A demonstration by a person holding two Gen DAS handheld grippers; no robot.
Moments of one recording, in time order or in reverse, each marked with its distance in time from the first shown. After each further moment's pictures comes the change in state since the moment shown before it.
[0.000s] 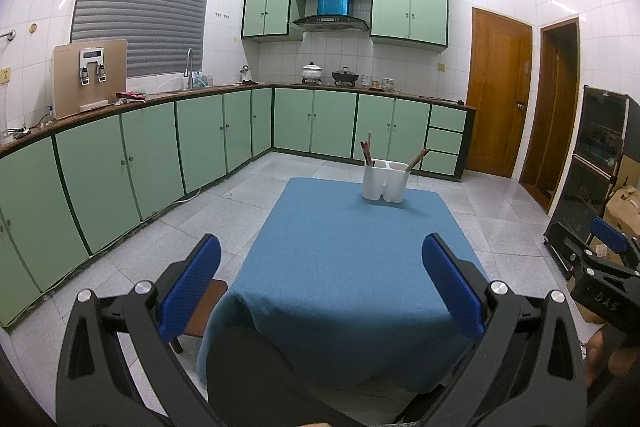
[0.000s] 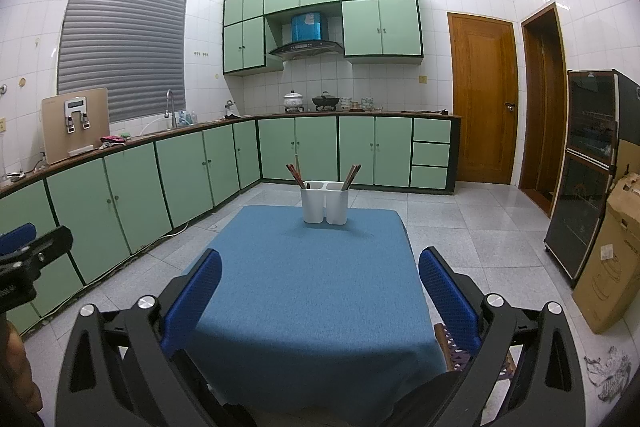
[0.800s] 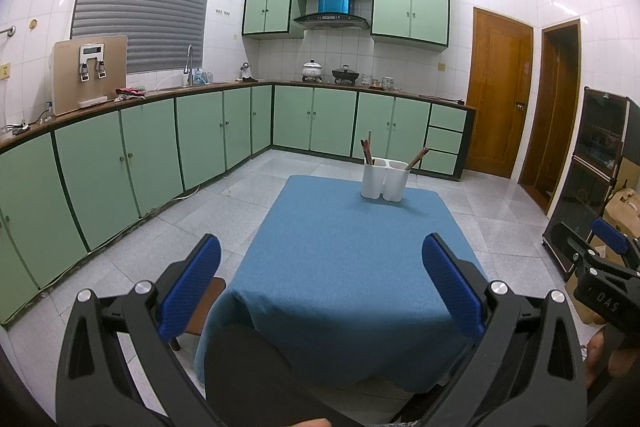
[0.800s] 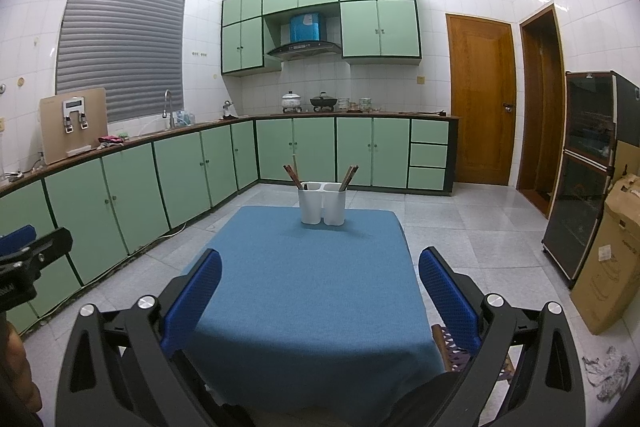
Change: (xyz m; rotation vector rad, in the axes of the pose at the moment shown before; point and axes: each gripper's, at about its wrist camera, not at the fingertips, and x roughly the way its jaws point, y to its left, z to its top) left arm 0.002 0.000 -0.002 -0.009 0.004 -0.002; right arm 0.000 -0.001 0.000 -0.004 0.000 -0.011
